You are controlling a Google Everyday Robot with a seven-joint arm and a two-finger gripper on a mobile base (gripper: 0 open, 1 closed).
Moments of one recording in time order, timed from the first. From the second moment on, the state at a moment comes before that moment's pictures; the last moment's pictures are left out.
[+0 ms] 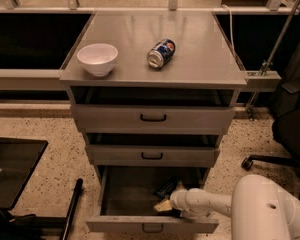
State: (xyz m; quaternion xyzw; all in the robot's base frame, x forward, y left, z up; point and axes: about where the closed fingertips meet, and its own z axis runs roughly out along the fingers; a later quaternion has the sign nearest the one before) arm 0.625 -0.112 0.171 -0.34 0.87 0.10 0.34
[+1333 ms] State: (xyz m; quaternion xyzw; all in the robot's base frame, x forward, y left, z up) arm 0.618 -0.108 0.148 -0.35 0.87 0.11 0.32
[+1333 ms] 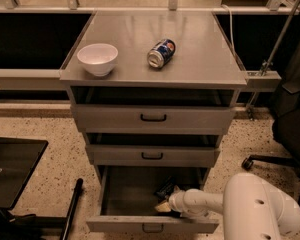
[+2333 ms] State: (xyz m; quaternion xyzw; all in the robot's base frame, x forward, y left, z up) arm 0.618 -0.108 0.148 -0.35 0.87 0.11 0.32
